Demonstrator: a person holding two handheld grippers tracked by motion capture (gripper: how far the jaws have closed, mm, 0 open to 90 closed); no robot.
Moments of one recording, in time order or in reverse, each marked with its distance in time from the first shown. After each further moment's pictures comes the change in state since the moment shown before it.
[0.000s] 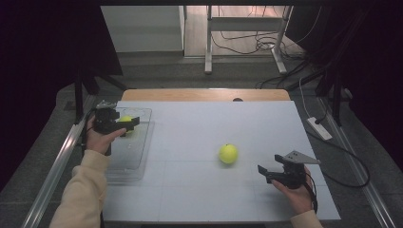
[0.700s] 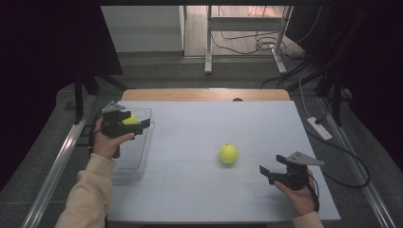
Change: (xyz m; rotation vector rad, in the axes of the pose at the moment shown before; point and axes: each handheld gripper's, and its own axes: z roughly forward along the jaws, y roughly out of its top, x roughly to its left) left arm -0.043 0.001 -0.010 -0.065 -0.113 0.073; right arm -0.002 -0.002 -0.006 -0.025 0.022 0.011
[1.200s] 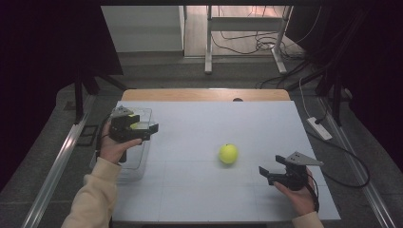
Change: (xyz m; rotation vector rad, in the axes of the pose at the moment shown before) left arm -0.020 -0.006 0.005 0.004 -0.053 0.026; right arm 0.001 -0.001 0.001 0.005 0.008 -0.015
